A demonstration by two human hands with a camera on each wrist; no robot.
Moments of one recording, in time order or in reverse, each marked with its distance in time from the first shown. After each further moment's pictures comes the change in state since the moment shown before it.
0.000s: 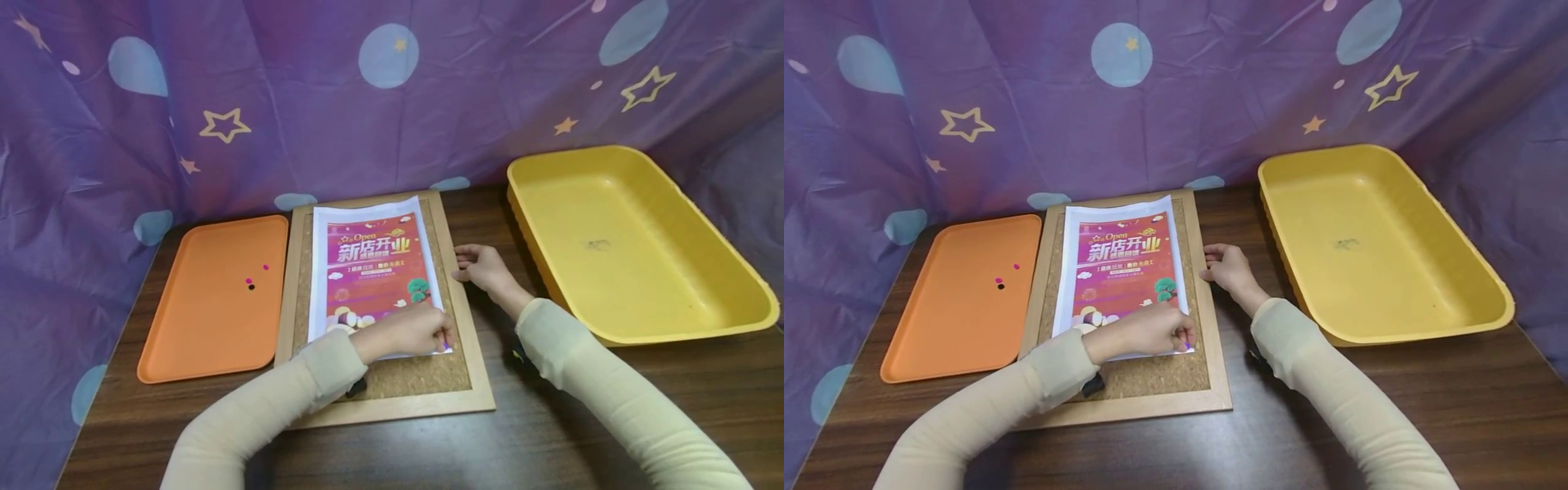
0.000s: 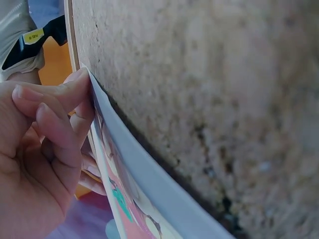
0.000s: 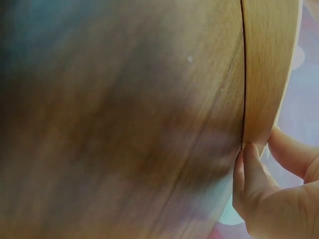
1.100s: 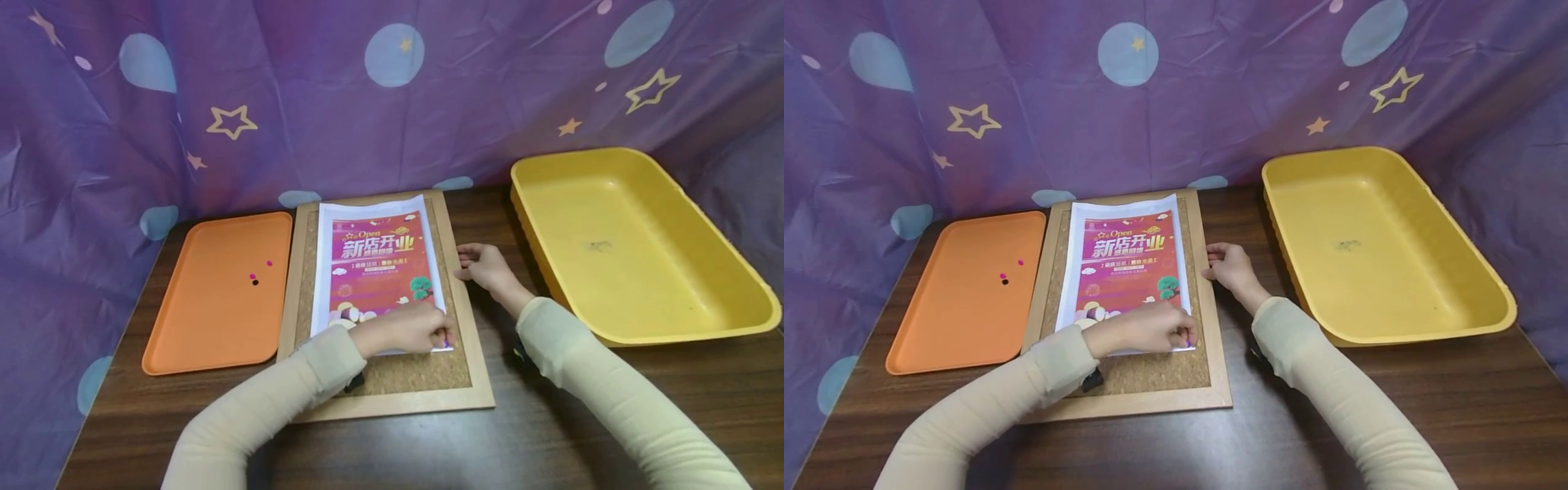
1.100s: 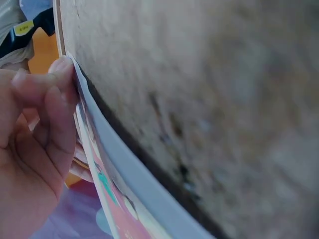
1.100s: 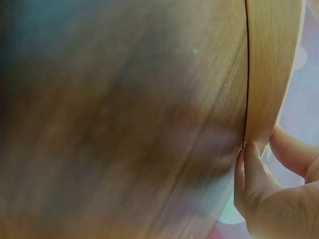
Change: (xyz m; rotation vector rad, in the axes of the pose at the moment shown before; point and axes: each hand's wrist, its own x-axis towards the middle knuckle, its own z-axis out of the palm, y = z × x) left_hand -0.003 -0.006 0.002 0.064 -0.039 0.055; right_hand 0.000 -0.001 0.002 -0.015 -0.002 -0.013
